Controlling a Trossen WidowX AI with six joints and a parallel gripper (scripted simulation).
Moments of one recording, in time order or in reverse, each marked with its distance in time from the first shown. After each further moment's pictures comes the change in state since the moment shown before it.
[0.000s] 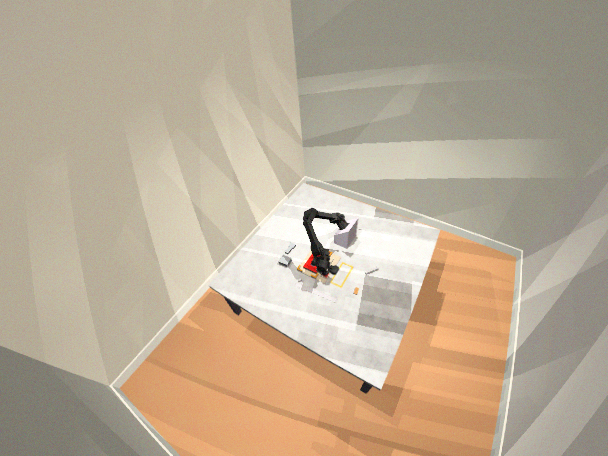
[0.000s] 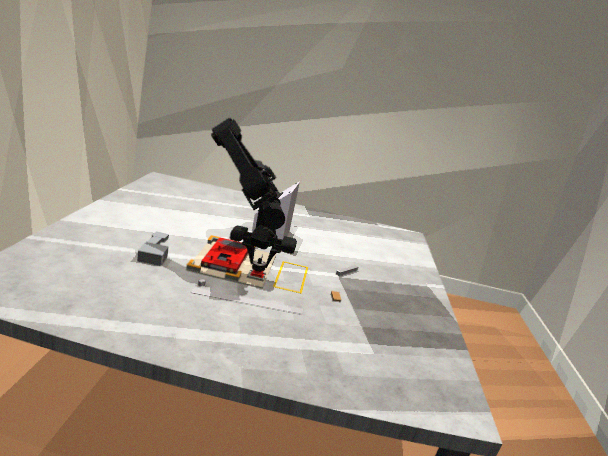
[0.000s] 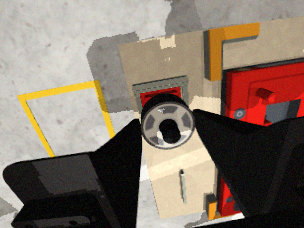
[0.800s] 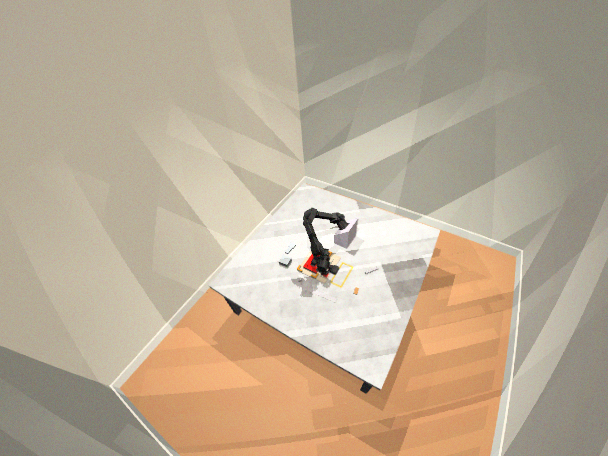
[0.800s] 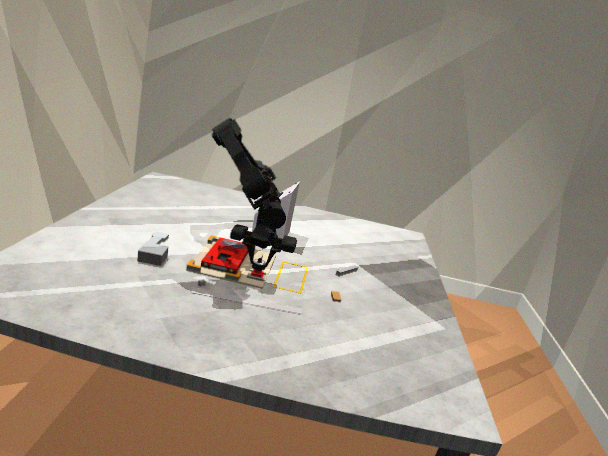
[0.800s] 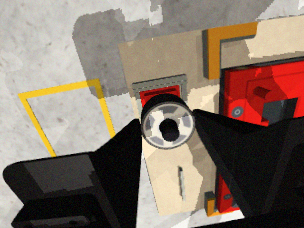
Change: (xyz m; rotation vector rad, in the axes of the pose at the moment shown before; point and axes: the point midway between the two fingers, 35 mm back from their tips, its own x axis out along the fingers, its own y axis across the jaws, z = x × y) arm -0.004 -0.001 0.001 0.002 0.004 -0.002
